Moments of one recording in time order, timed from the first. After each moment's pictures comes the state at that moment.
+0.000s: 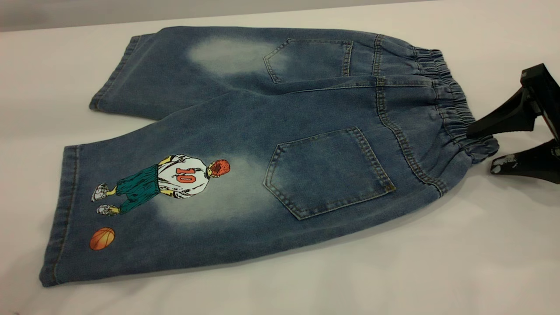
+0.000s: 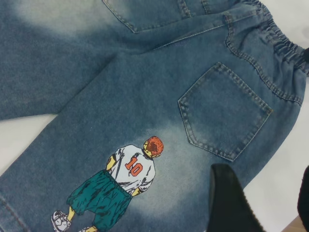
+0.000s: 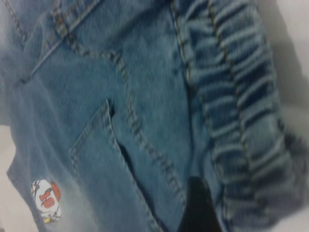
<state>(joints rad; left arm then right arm) -0.11 1.10 -0.70 -0.77 0.73 0.78 -0.24 2.17 -0.65 1.74 0.81 -1.44</state>
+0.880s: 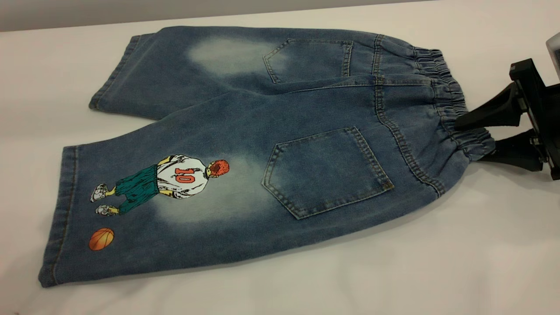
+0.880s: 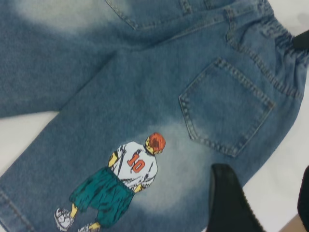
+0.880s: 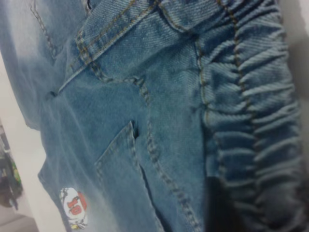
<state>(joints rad) -0.11 1.10 -0.70 -0.75 0.74 0.78 -0.24 2.27 -0.75 1.75 0.92 -1.43</state>
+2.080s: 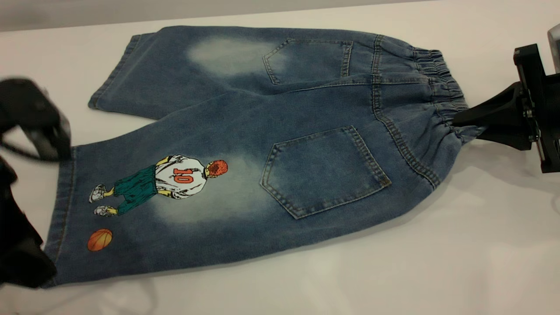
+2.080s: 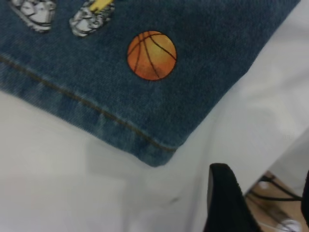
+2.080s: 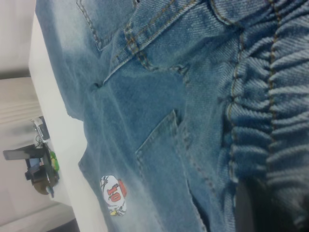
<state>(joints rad) -0.33 1.51 -0.39 -0.17 0.43 0.67 -0.24 2.27 -0.75 1.74 1.02 -1.41</state>
